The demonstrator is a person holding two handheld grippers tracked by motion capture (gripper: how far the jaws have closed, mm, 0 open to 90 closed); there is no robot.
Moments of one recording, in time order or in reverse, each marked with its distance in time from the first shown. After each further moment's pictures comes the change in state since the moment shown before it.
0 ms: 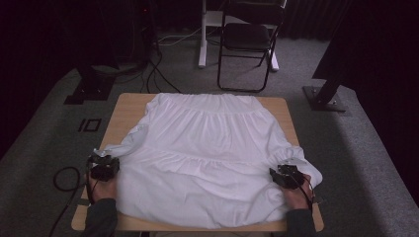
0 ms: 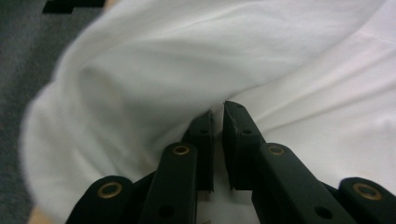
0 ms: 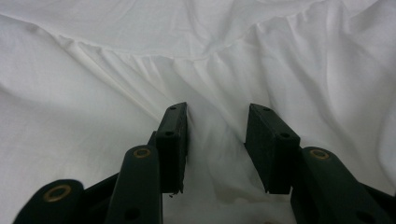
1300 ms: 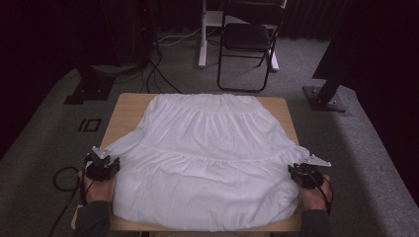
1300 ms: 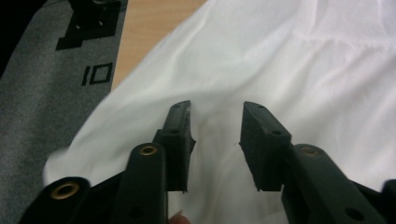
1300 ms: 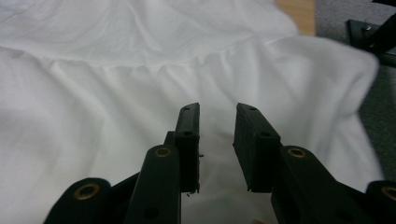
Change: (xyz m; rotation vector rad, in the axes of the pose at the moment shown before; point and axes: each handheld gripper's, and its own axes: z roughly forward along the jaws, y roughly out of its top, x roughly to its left) left arm -0.011 0.015 -0.016 -0.041 0.012 0.183; right arm -0.038 0.002 -0.039 -0.039 -0.083 0.052
